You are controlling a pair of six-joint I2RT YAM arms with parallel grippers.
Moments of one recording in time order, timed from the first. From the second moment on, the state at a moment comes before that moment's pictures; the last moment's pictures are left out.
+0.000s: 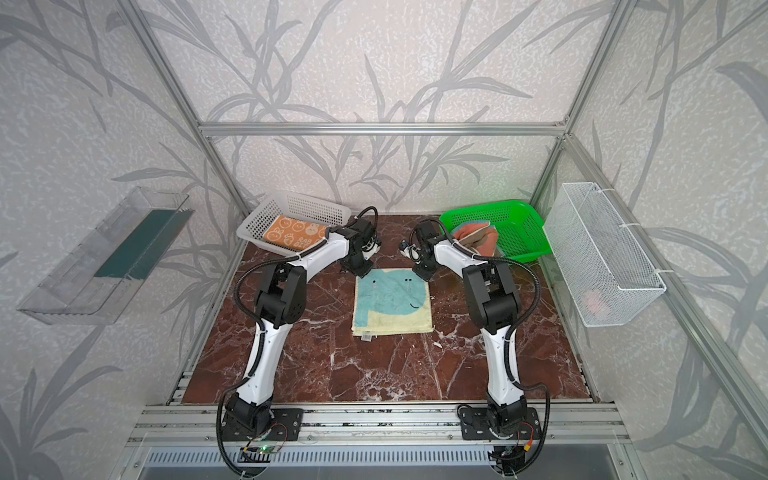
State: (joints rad) left arm -0.44 2.37 1.98 -0.96 -0.09 0.20; right arm 0.36 2.17 1.62 -0.64 0.02 -0.57
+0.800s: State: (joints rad) left arm -0.44 2.02 1.58 -0.52 -0.33 0.25; right arm 0.33 1.99 1.46 -0.40 -0.17 -0.66
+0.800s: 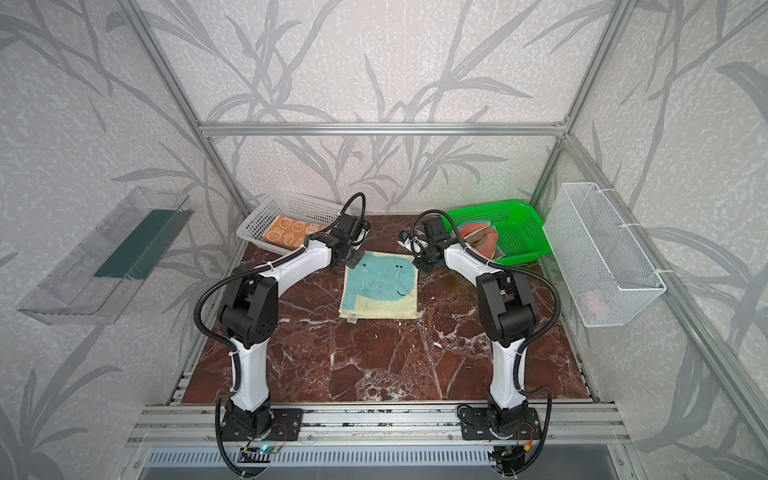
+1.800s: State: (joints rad) left arm -0.57 1.71 1.16 -0.48 -0.39 0.12; right arm 0.35 1.75 1.17 -0.58 -0.43 -0.71
